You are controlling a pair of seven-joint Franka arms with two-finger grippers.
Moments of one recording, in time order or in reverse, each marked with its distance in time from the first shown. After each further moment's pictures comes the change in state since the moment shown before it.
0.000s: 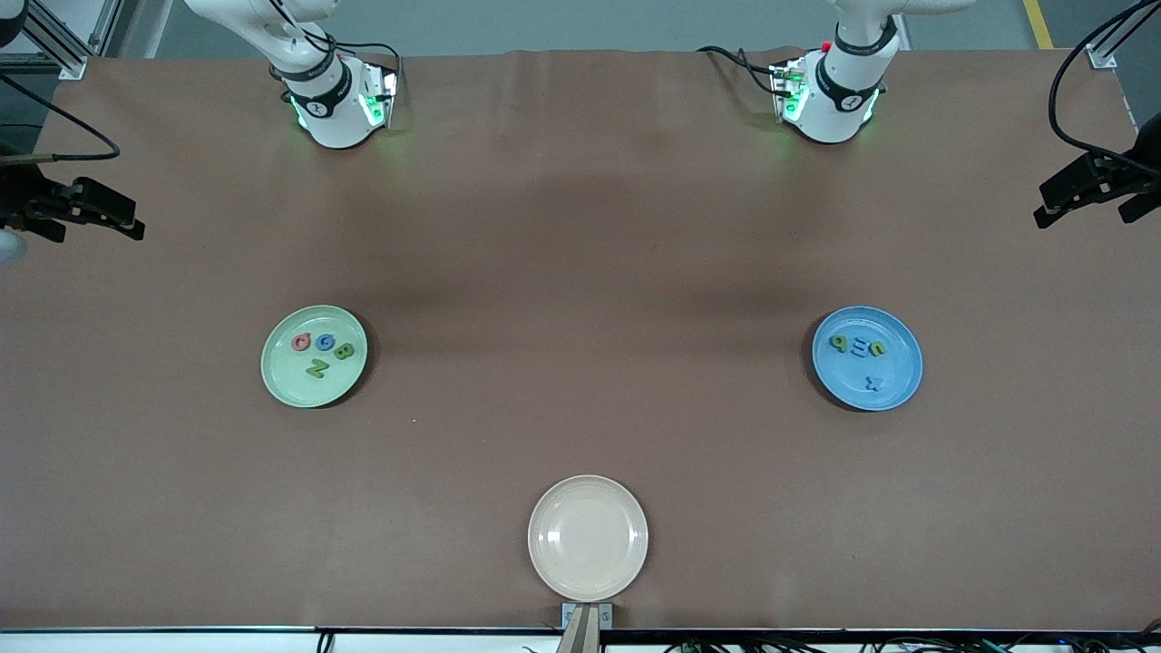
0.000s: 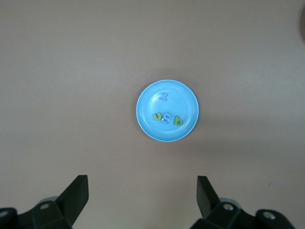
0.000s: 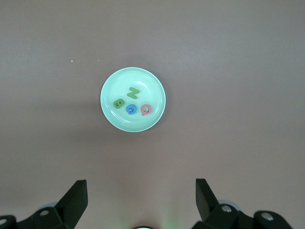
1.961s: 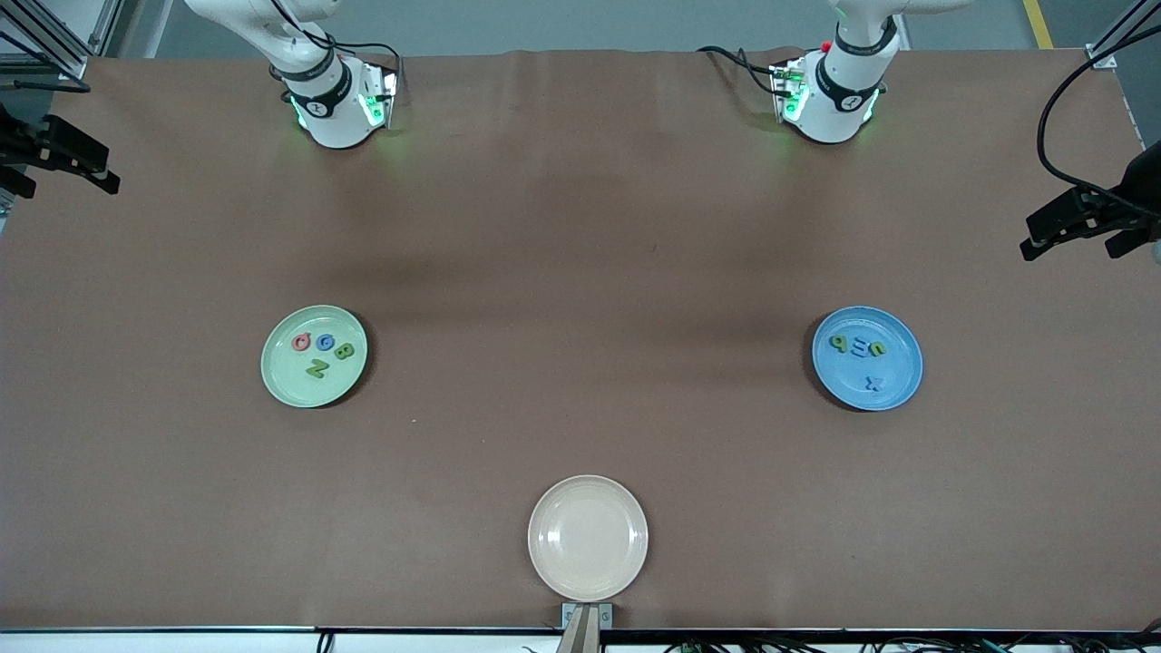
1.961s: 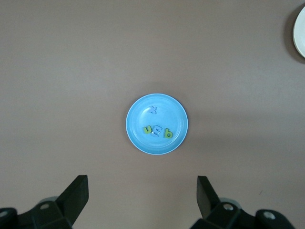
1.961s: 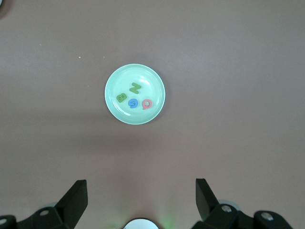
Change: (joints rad) left arm 0.024 0.111 -0.046 0.125 -0.026 0.001 0.000; right arm -0.004 -0.086 -0.006 0.014 0.000 -0.073 -0.029
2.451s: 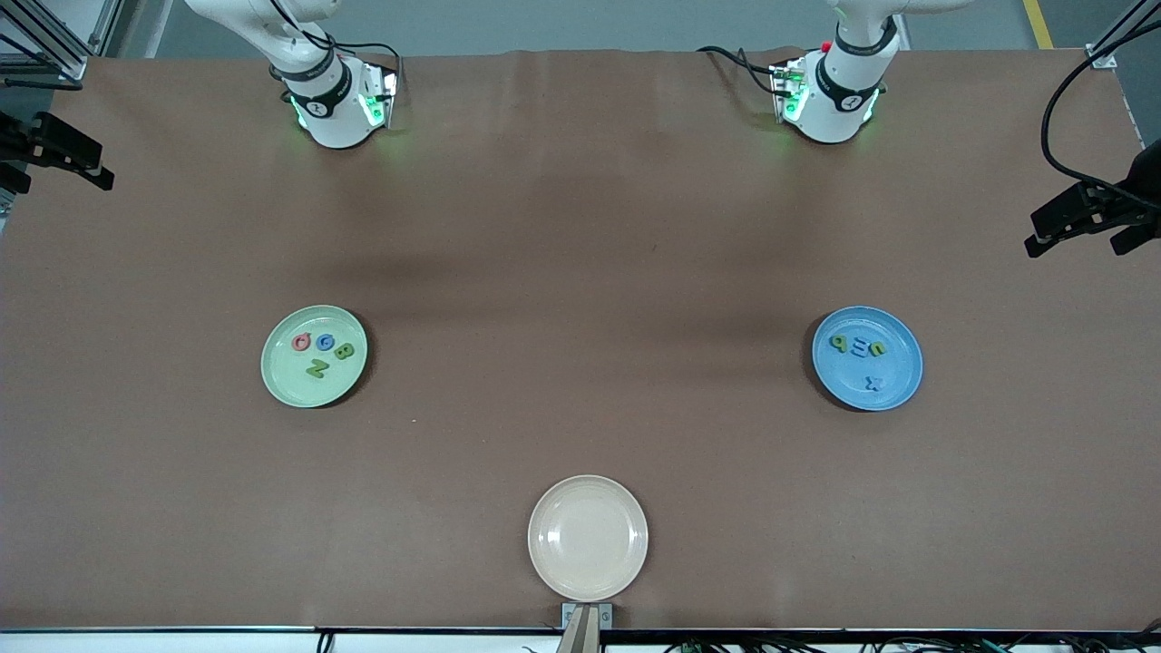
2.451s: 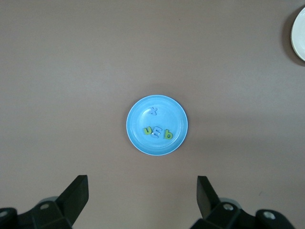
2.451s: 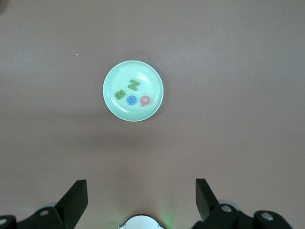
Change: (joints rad) left arm 0.000 -0.006 0.000 0.001 0.000 0.000 0.000; right arm -0.010 0.000 -0.001 0.000 0.003 -0.008 -0.001
